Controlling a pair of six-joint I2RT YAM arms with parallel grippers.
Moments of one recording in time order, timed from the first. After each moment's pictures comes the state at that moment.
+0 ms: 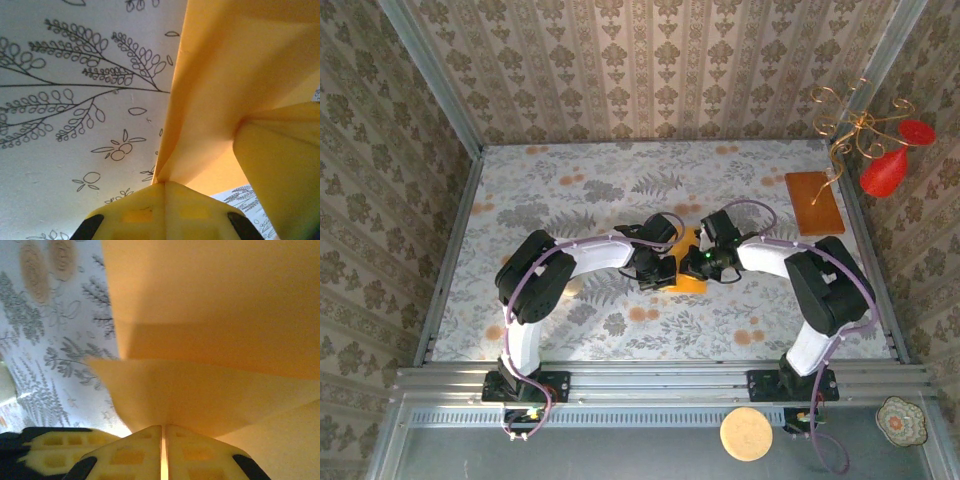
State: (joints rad) left arm -0.88 1.96 1.25 -0.51 0.34 -0.93; right arm 0.42 1.72 0.85 -0.23 -0.44 0.71
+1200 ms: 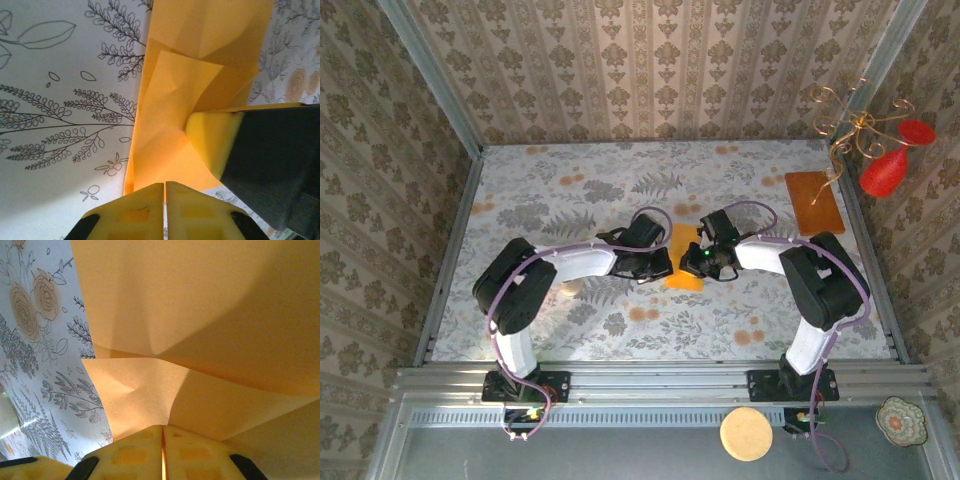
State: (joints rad) left arm -0.84 1.83 1.08 -0.24 0.30 -0.96; right arm 0.41 1.76 0.86 -0.17 -0.40 0.80
